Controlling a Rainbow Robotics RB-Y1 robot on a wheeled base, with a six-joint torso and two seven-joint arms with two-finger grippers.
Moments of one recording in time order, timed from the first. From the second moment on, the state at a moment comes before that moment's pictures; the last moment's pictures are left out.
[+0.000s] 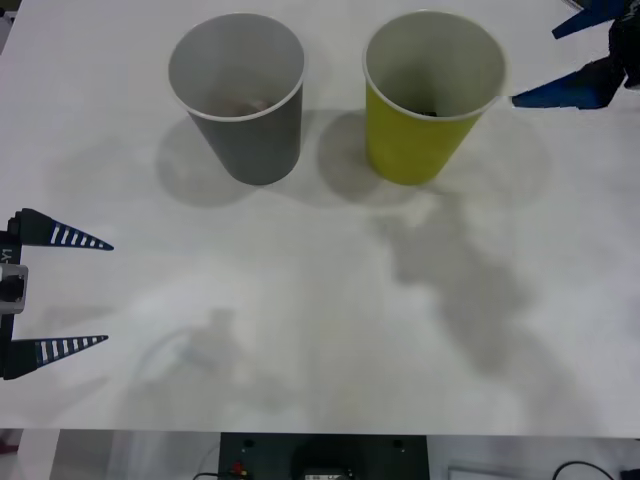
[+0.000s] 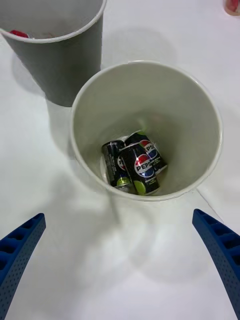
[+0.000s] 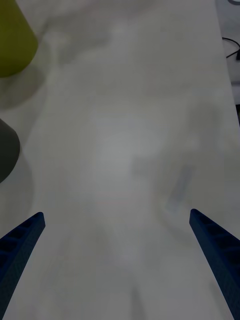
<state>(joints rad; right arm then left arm) -0.74 -0.96 -0.12 -1.78 1.80 -1.57 -1.00 0.26 1.13 0.26 -2.01 -1.31 -1.13 -0.09</state>
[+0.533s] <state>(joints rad) -0.31 -0.96 -0.34 -1.99 1.65 -1.57 -0.66 0.26 1.13 0.26 -2.01 -1.31 -1.13 -0.09</state>
